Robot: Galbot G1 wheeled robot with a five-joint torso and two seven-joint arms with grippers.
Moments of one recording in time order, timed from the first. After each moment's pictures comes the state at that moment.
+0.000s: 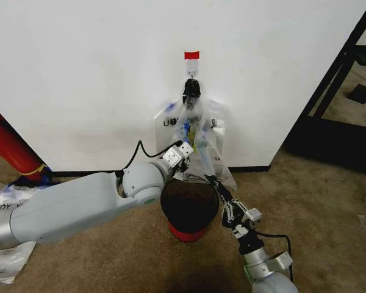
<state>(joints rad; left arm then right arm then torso) 0.10 -0.81 0.70 -1.99 -0.98 0.61 -0.55 -1.58 1.36 0.37 2.00 0.40 0.37 -0.27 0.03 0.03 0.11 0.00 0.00</state>
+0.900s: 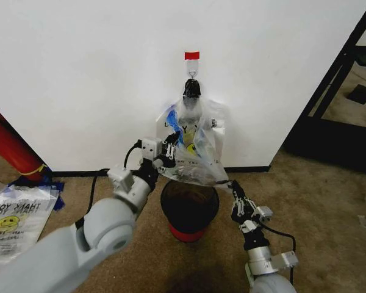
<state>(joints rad) 0.83 -0.79 0.12 -2.30 -0.77 0.10 -0.46 -1.62 1.39 0.38 2.04 0.42 0.35 -0.09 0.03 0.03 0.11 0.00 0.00</state>
